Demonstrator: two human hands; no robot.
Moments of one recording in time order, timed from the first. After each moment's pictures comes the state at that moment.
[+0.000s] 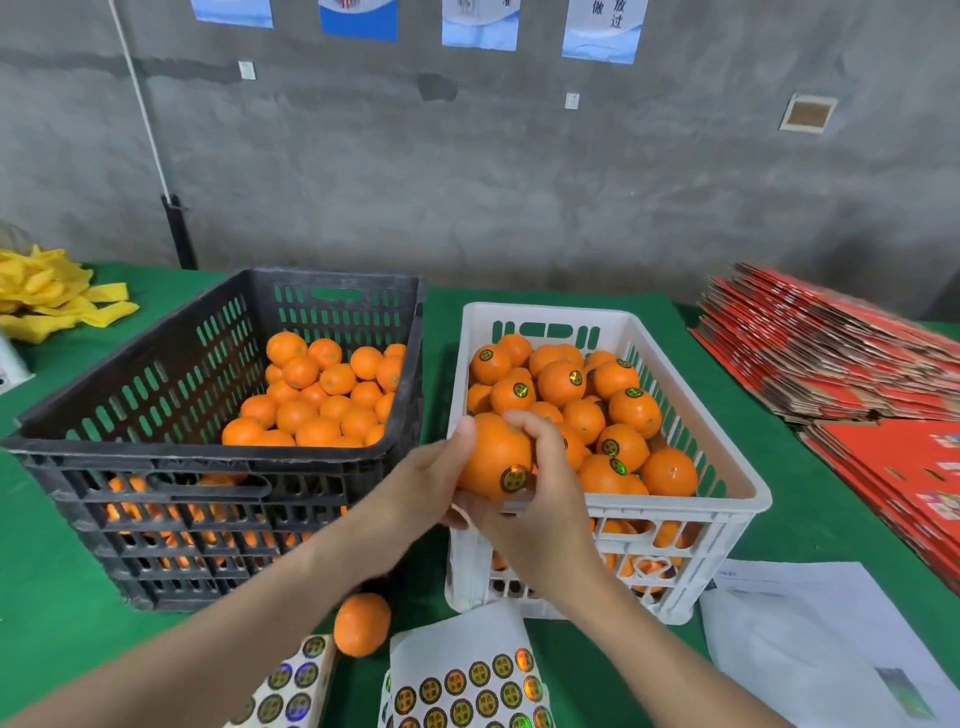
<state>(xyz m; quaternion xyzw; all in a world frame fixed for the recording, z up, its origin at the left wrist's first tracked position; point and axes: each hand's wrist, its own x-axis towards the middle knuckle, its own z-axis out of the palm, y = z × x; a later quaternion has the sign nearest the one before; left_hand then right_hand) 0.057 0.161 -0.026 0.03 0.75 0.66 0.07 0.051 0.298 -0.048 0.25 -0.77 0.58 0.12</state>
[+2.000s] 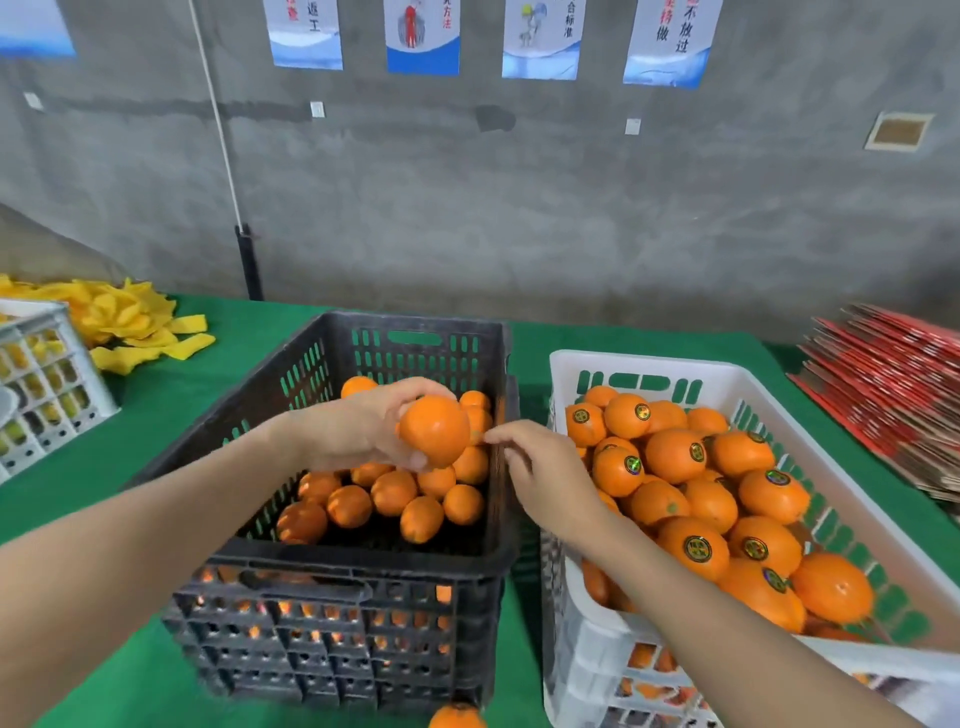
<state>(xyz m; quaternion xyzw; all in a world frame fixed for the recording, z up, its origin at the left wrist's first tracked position) -0.059 -0.035 0.012 0.10 0.78 0.59 0.17 -0.081 0.190 -0.029 0.34 -0.86 0.36 0.09</state>
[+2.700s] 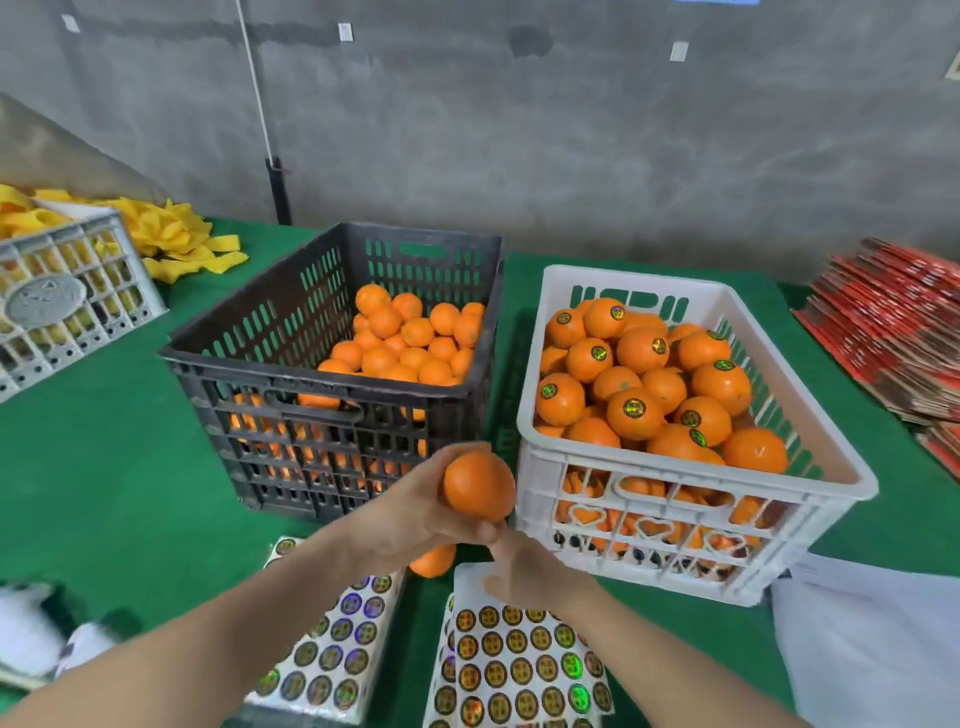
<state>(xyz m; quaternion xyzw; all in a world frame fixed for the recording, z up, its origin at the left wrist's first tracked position) 0.107 0.110 -0.085 -0.02 0.65 0.75 0.16 0.032 0.264 -0.192 0.35 -0.89 0.18 -0.22</state>
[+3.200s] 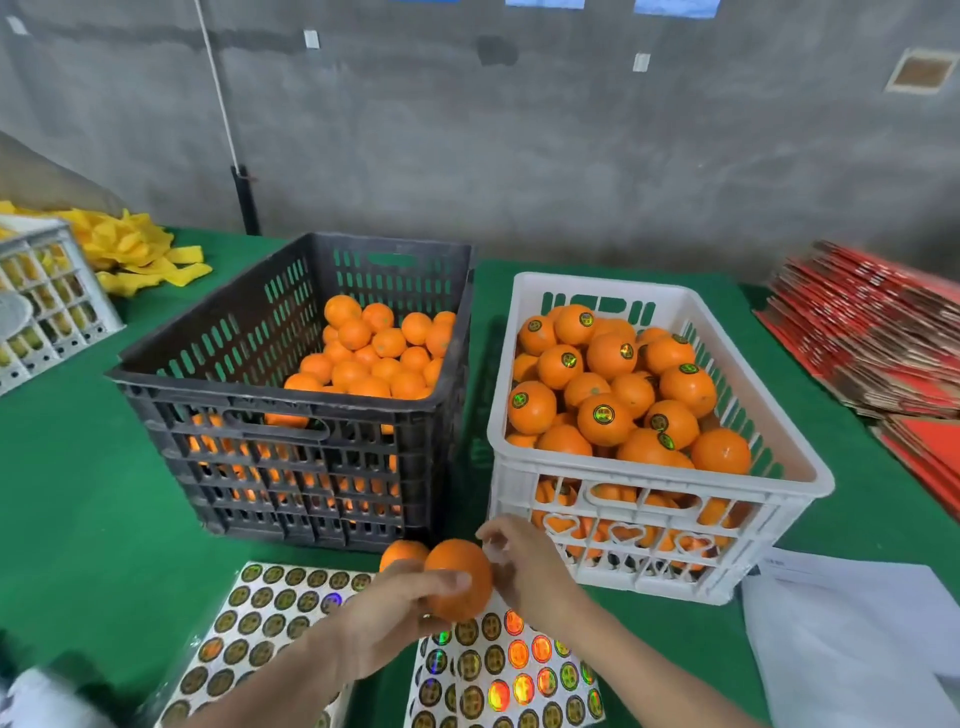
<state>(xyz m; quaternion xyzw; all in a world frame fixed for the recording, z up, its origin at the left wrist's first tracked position) 0.123 0.126 -0.157 -0.21 0.56 0.78 0.20 0.045 0.288 -0.176 0.27 -0.90 0.33 -0.06</state>
